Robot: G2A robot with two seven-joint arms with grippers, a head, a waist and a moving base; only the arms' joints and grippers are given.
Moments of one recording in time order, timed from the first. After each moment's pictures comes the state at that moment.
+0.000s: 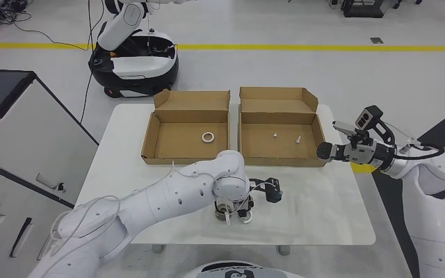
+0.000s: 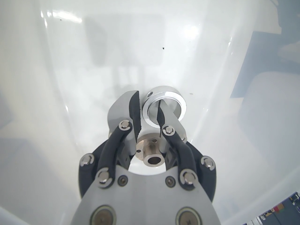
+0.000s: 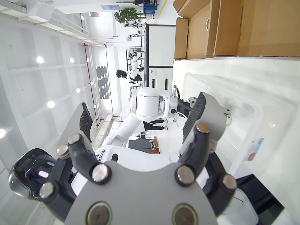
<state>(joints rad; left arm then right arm) 0.71 -1.35 -0.27 -1.50 0.61 -0.42 -1.38 -1.54 -1.00 1.86 -1.74 0.51 0.35 1.28</state>
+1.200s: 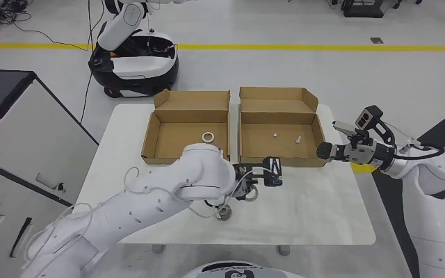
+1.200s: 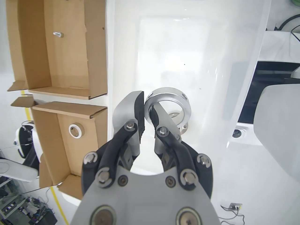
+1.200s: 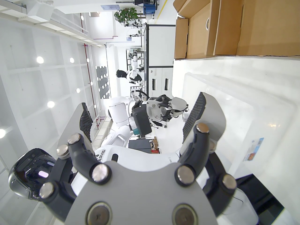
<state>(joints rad) 0.85 -1.17 -0.59 -2.00 0.82 -0.44 -1.38 -1.54 -1.00 1.86 -1.74 0.51 0.35 1.28</state>
